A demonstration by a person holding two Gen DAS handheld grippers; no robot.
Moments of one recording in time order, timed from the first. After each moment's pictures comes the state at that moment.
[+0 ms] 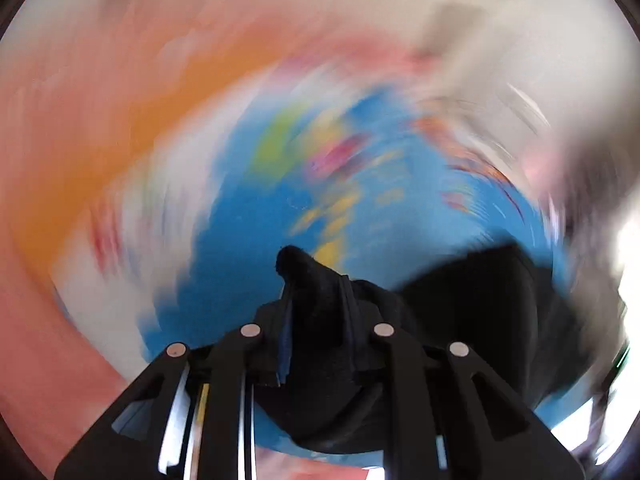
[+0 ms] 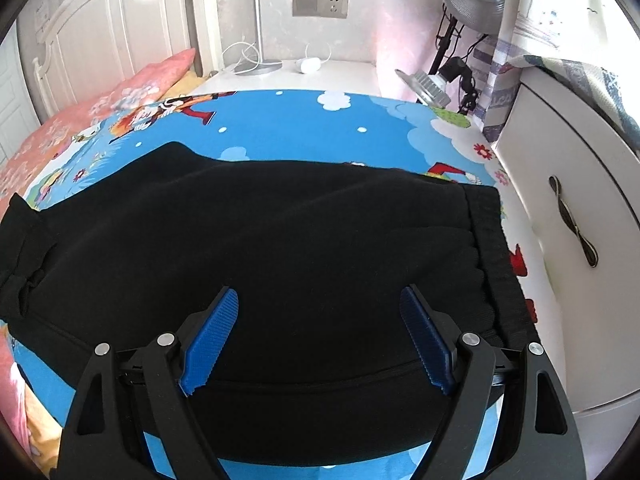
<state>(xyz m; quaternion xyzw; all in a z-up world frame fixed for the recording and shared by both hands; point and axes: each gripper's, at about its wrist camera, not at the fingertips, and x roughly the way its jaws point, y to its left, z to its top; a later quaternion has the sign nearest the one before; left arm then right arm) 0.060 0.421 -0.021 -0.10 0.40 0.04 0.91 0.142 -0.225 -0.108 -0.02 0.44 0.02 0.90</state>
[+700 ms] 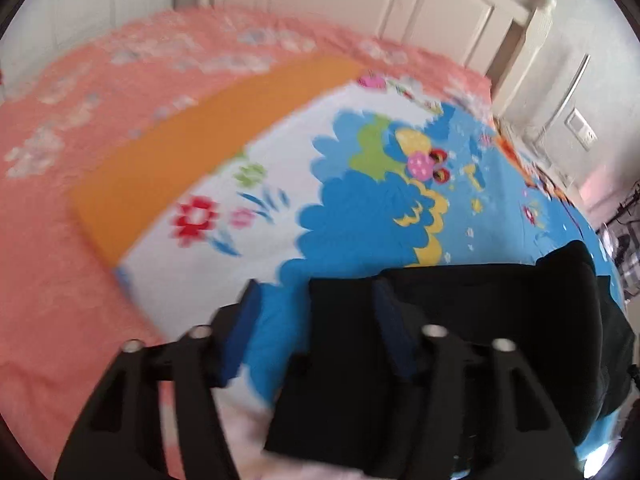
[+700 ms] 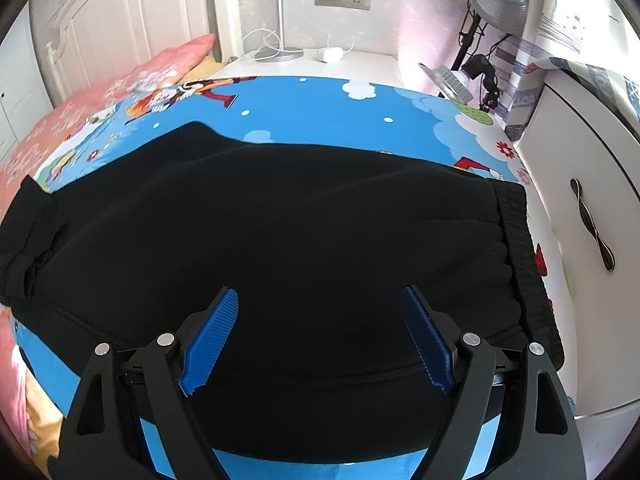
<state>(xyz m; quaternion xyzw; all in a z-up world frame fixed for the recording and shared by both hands) 0.074 0.491 -0.104 -0.20 0.45 0.15 0.86 0.141 -0.209 -0.117 -0.03 0.45 0.05 0.89</state>
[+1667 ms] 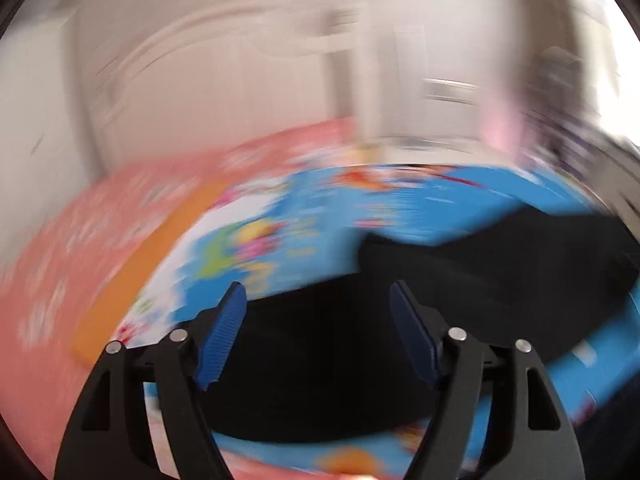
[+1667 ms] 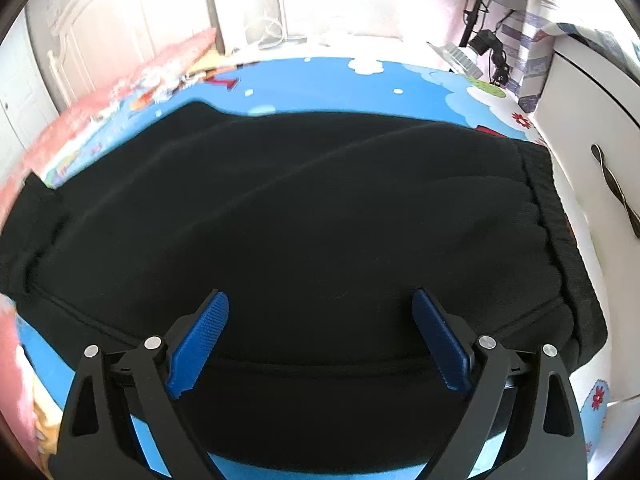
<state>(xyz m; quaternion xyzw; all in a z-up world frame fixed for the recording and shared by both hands) 0.025 0.229 -0.028 0.07 0.29 0.02 0.95 0.138 -0.204 -0.148 -0.02 0.47 0.06 0.88</state>
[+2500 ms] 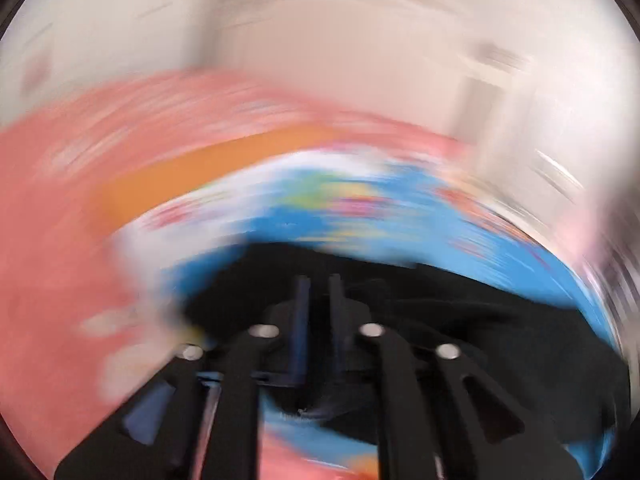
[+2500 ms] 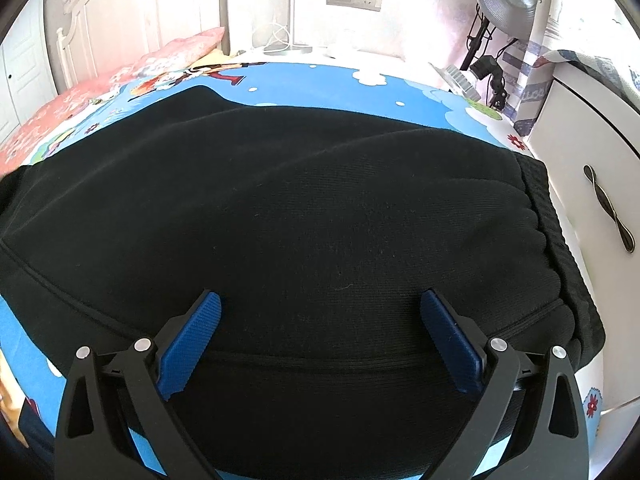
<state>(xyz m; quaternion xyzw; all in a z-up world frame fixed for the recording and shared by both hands) -0.012 0.389 -0.081 -0.22 0.30 0.27 0.89 0.125 -0.197 -0.158 -0.05 0.43 0.06 0.90</state>
